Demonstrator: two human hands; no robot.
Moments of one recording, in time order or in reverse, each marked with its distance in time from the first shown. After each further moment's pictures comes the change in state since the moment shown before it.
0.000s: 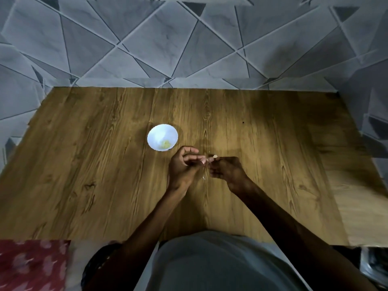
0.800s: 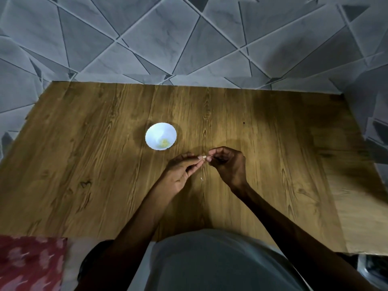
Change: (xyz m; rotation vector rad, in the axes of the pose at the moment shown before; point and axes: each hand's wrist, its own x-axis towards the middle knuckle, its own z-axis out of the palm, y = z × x) left_hand 0.013 0.019 -0.003 -0.610 -0.006 -0.592; right_hand 0.016 0.007 -0.011 -0.375 0.062 -0.527
